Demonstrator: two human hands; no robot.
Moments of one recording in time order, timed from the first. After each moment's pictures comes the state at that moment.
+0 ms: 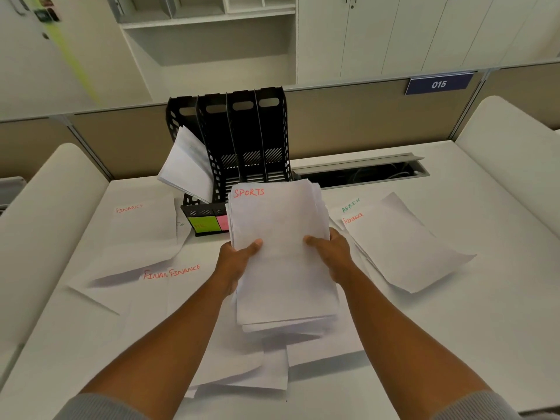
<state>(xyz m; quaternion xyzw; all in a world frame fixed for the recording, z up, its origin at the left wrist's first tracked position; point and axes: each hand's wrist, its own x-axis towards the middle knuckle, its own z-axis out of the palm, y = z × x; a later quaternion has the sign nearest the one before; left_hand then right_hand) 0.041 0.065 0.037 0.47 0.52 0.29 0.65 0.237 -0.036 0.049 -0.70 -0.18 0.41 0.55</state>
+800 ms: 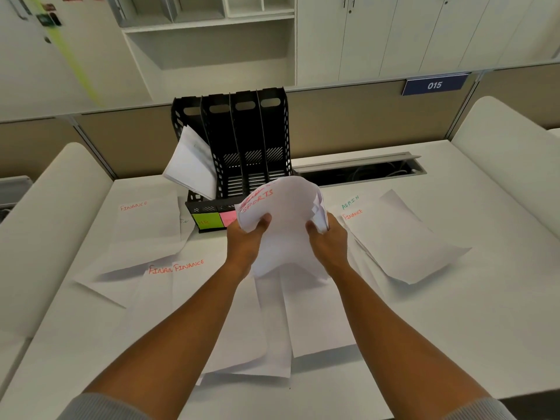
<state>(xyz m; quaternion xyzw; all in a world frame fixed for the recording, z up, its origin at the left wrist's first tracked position) 0.064 0.046 0.078 0.54 0.46 0.44 0.56 0.210 -0.037 0.059 -0.74 -0.32 0.18 0.57</state>
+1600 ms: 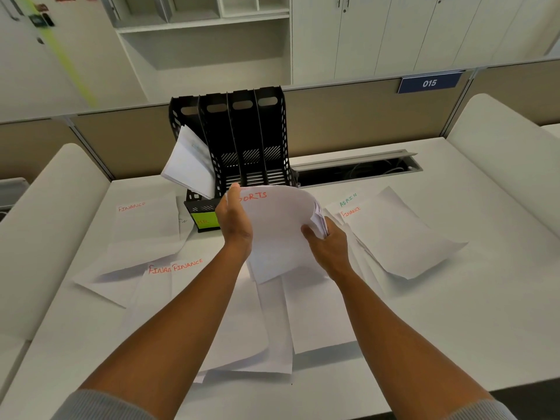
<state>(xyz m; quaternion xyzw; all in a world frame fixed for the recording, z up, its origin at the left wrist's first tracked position) 0.072 0.052 0.125 0.43 0.45 0.53 0.58 0.204 -0.054 0.059 -0.73 -0.34 0.20 0.56</state>
